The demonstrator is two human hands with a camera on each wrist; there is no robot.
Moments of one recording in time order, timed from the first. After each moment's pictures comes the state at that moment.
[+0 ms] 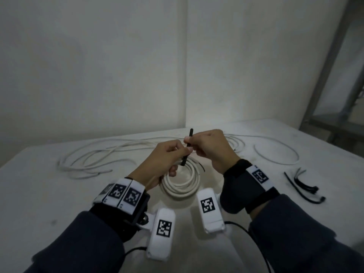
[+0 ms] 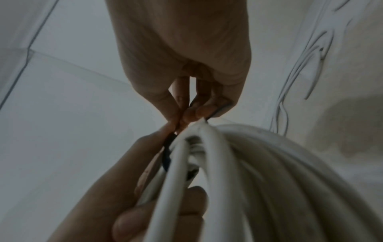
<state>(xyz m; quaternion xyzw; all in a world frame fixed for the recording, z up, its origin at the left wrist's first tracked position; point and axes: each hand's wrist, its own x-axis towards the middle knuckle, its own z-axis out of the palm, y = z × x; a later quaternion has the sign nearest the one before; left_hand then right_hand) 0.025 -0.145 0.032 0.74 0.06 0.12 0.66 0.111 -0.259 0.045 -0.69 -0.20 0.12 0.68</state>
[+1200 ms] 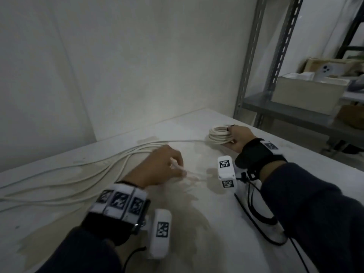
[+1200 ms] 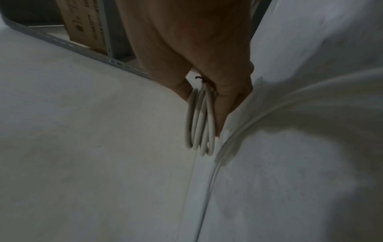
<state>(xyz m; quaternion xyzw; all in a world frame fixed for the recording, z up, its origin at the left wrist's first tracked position) 0.291 -0.226 -0.012 0.95 -0.17 0.03 0.27 0.414 -0.450 -0.014 -0.65 0.15 0.00 0.75</state>
